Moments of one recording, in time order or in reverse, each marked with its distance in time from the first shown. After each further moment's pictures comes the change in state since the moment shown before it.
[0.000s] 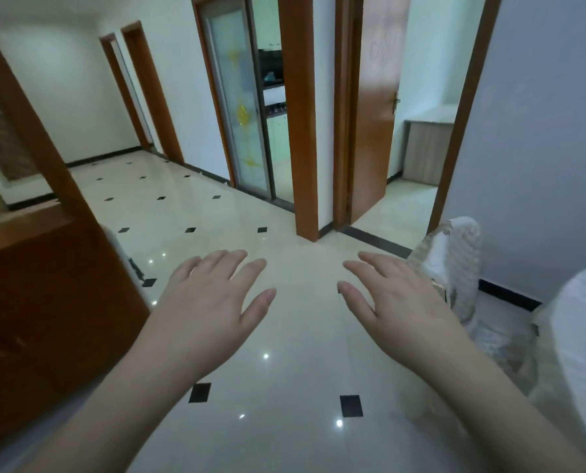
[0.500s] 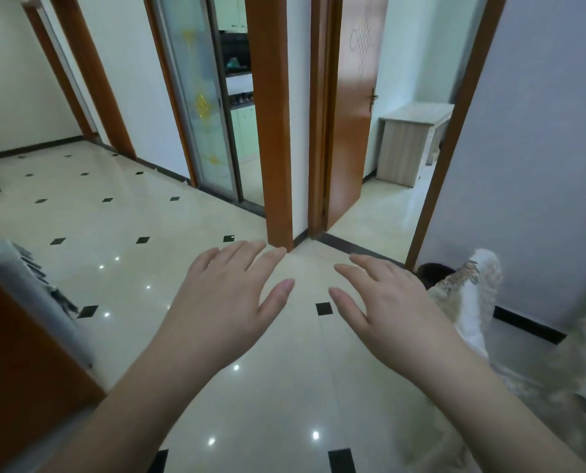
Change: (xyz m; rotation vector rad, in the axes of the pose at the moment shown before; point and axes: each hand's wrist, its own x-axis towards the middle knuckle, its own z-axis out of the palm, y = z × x) left_hand 0.294 -0.053 0.103 -0.175 0.067 0.124; right_hand 0.264 0.058 0.082 -0.053 -0.062 0.077
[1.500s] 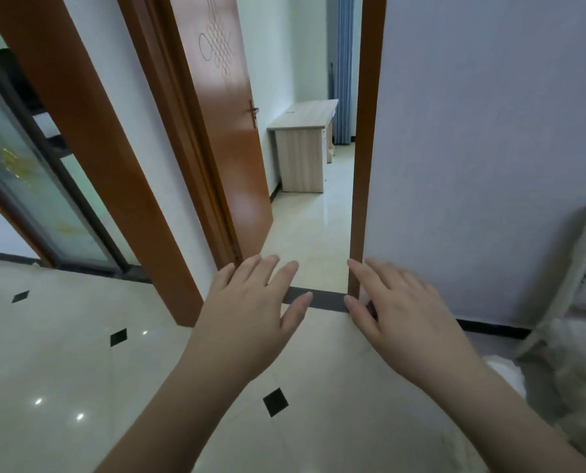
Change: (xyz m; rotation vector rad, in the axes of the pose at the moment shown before) left_hand 0.580 0.060 0.179 -0.089 -0.080 0.412; right_hand 0.407 0.323 0.036 -0.075 0.149 0.446
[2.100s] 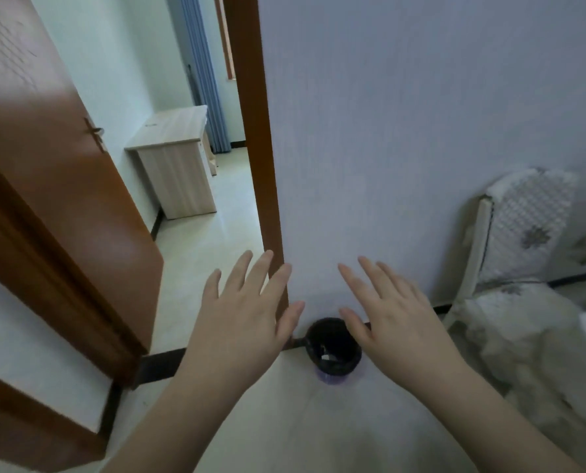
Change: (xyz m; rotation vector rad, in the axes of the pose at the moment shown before) left_hand 0.329 -0.017 0.099 -0.026 -0.065 0.341; right_hand 0.223 0.122 0.068 -0.163 0.014 0.424
